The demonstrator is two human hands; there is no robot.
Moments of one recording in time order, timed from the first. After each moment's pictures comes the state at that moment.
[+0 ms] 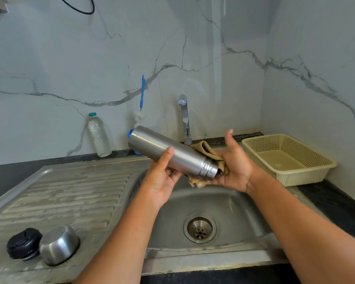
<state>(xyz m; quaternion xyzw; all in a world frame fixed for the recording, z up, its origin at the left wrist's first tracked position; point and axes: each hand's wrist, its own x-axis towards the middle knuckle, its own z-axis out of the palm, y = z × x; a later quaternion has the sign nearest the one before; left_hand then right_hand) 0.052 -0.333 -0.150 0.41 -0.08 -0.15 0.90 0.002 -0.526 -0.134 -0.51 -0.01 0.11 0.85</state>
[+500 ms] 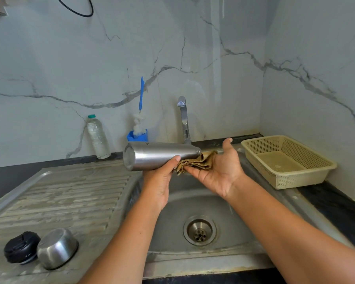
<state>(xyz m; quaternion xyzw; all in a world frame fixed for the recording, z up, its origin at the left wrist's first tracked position) 0.066 -0.341 -0.166 0.47 -0.11 -0.01 0.87 0.010 -0.489 -0.133 -0.27 -0.01 0.02 0.96</state>
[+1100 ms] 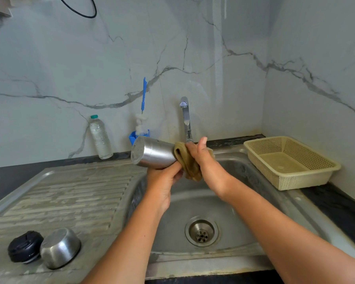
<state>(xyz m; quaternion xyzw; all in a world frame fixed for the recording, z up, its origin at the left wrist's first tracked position) 0.055 -0.338 -0.160 0.57 -0.14 -0.01 0.81 0.007 -0.472 -0.136 -0.77 -0.04 -0.09 0.63</state>
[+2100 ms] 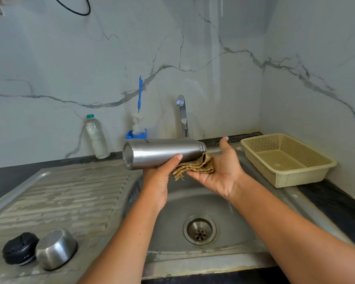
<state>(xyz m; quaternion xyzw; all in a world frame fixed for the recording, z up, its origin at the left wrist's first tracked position) 0.064 -0.338 -0.165 0.55 -0.15 0.01 0.82 0.007 -0.494 -0.135 -0.24 -0.01 0.09 0.97</state>
